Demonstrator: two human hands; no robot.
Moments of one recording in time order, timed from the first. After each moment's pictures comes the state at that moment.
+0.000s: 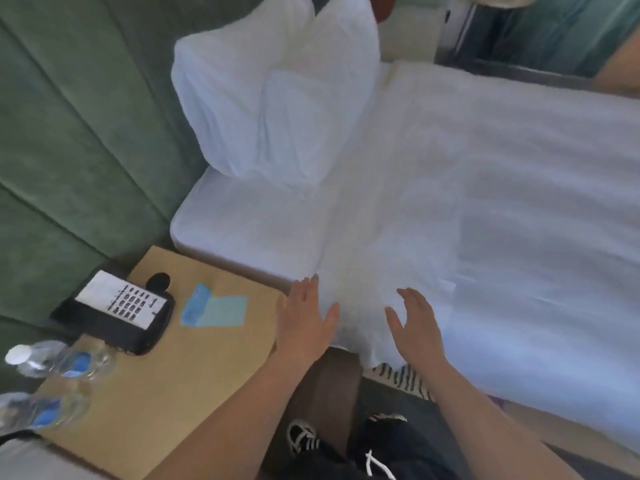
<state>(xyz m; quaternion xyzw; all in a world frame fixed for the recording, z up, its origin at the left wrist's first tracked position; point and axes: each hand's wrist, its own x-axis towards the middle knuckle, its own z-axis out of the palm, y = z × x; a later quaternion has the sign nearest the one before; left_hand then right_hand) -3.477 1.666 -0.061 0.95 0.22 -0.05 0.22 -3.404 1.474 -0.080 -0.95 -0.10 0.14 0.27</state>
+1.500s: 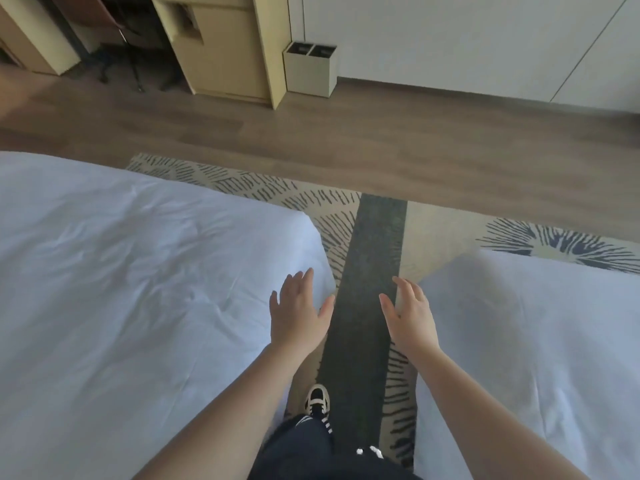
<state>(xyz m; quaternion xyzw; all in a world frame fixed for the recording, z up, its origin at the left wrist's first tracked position) -3.264 0.765 -0.064 0.83 -0.53 -0.15 0.11 -3.453 0.696 -0.078 -0.70 0.63 -0.15 0.31</state>
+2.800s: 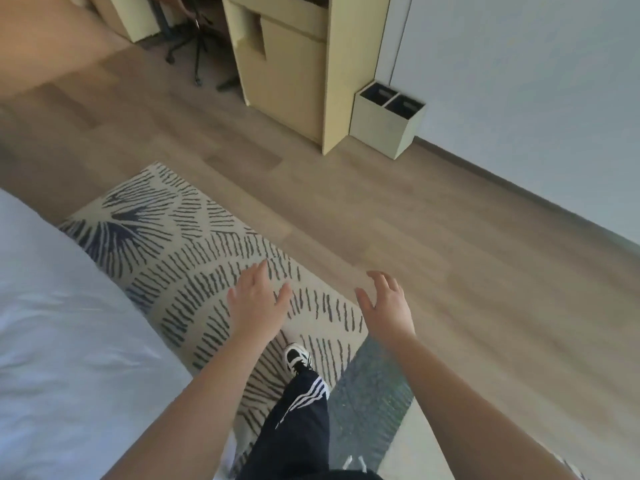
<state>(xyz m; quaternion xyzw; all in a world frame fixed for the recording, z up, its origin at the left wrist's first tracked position) -3.015 0.099 -0.070 0.93 -0.29 -0.13 0.15 -3.179 -0.058 -0.084 -0.85 0.42 -0.08 0.32</state>
